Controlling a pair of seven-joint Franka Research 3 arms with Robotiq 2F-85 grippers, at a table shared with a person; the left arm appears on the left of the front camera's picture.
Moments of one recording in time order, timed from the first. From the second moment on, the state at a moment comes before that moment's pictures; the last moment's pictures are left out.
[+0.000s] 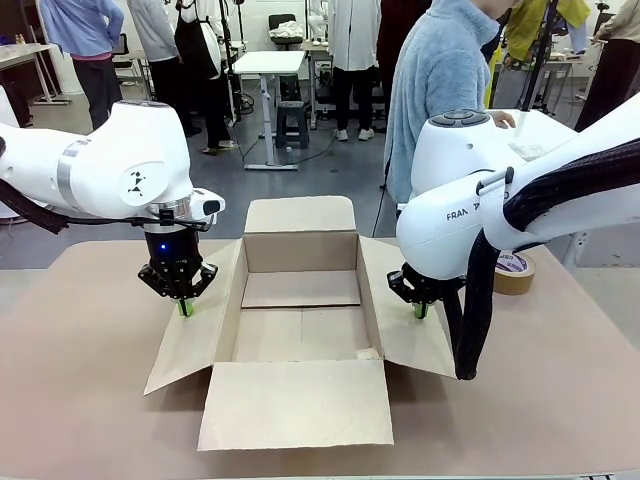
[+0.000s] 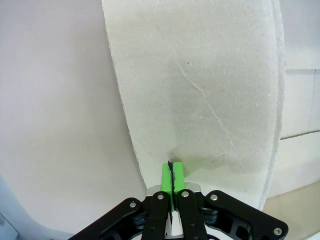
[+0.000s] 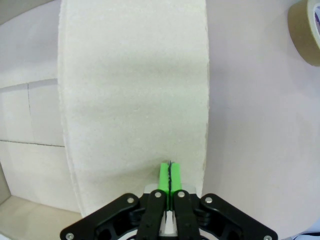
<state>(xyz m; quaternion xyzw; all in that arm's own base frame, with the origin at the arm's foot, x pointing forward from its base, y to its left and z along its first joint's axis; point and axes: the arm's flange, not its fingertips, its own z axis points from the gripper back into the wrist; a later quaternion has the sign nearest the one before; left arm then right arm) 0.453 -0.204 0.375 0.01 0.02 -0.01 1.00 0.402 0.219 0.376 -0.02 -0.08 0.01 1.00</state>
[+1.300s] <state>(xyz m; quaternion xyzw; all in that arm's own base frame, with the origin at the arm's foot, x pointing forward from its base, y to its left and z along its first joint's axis) 0.453 -0.204 0.375 0.01 0.02 -0.01 1.00 0.402 0.220 0.376 -0.02 -0.08 0.01 1.00</state>
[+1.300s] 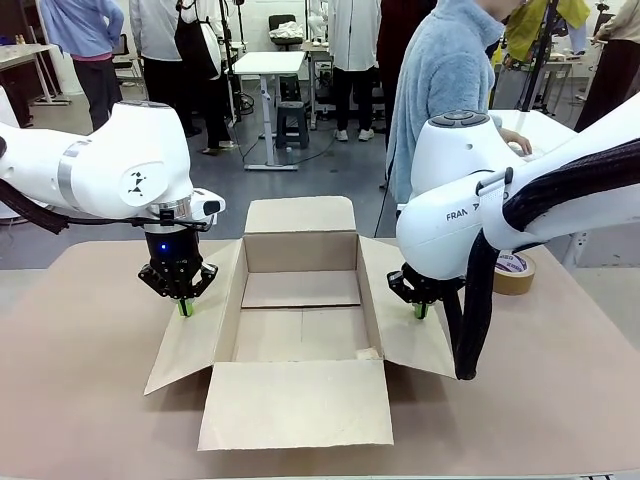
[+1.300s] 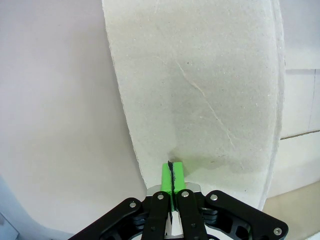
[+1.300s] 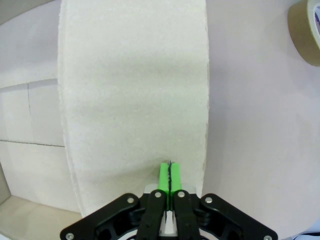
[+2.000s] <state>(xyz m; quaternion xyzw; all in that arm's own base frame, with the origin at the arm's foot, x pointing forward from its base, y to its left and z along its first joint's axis) 0.453 -0.204 0.375 0.01 0.02 -0.01 1.00 0.402 0.220 0.376 -0.02 -0.08 0.01 1.00</state>
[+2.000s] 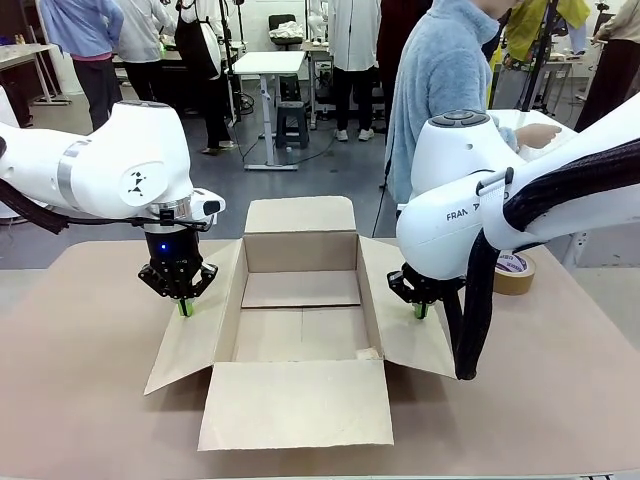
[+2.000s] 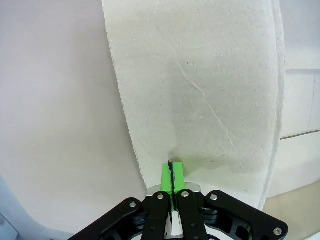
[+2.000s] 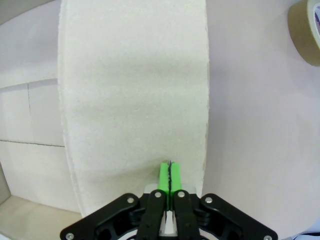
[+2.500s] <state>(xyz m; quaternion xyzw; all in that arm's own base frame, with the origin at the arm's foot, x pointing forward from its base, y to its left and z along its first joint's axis) 0.453 -0.204 0.375 0.01 0.02 -0.01 1.00 0.402 0.220 0.376 -0.02 -0.08 0.01 1.00</state>
